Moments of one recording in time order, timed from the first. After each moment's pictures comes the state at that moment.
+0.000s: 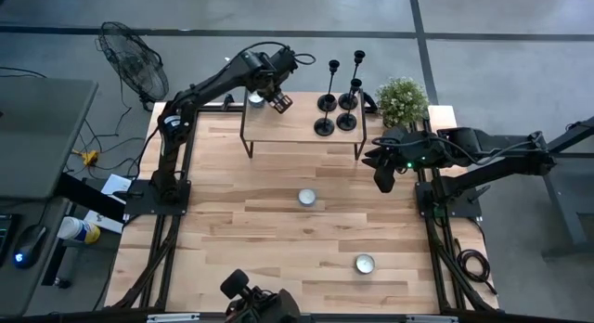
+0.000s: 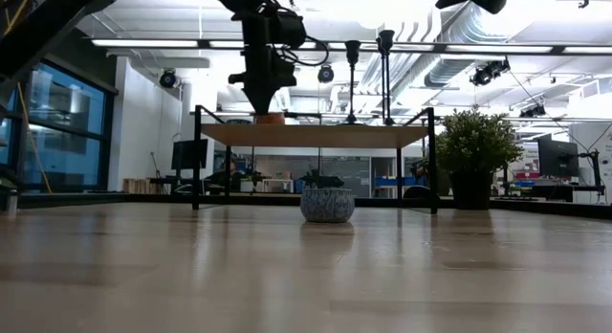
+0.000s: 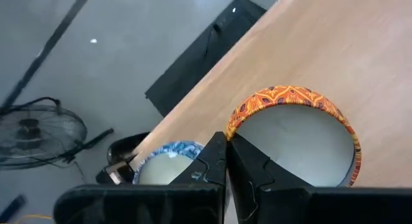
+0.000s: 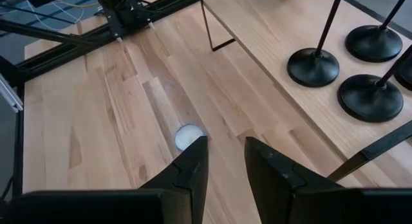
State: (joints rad) left arm 0.62 2.03 2.12 -1.27 -0.35 -0.10; right arm 0.08 1.00 1.19 -0.86 0.31 0.50
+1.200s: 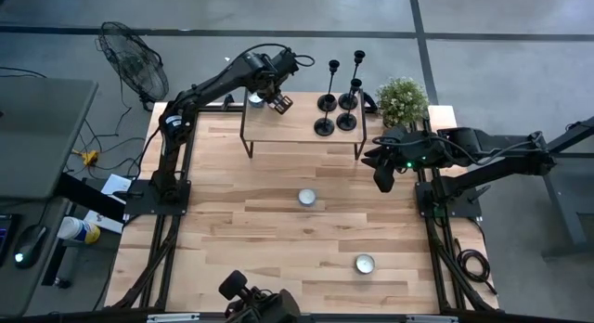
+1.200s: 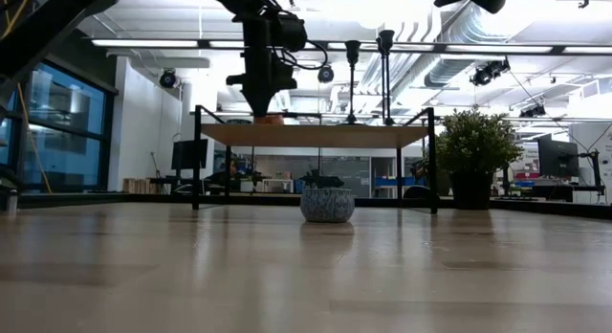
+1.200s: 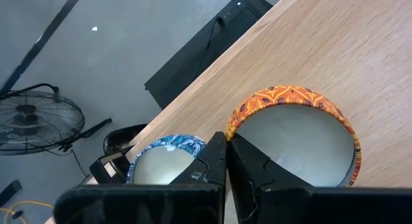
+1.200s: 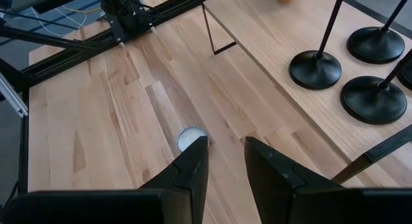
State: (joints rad) left arm 0.62 2.04 2.12 -1.29 -0.36 -0.15; right arm 0.08 1.00 1.19 -0.85 0.31 0.52
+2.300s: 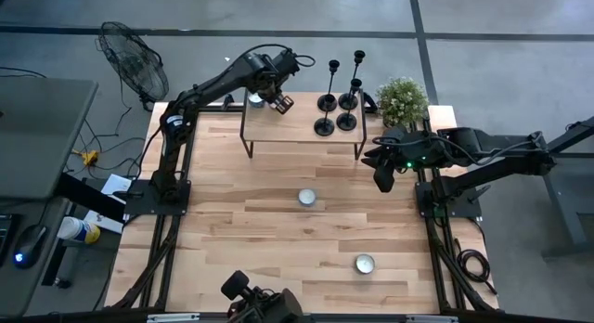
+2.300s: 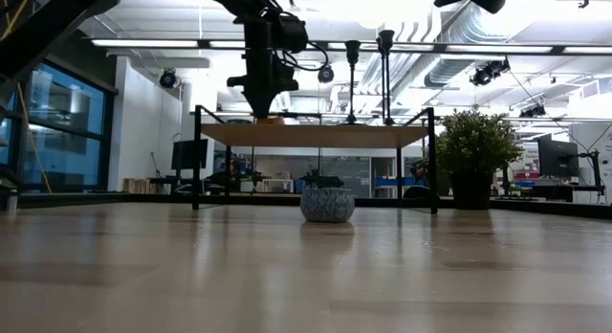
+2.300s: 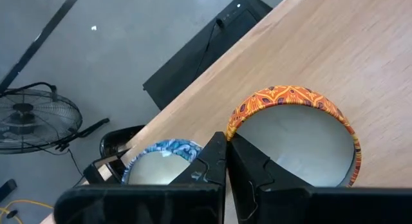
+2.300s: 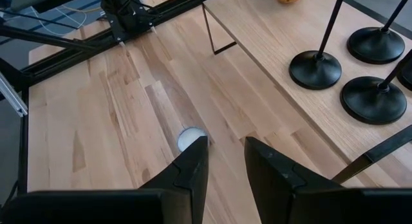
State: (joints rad) left arm 0.62 2.05 2.12 -1.28 -0.35 -0.17; right arm 0.09 1.00 1.19 -0.85 0.31 0.51
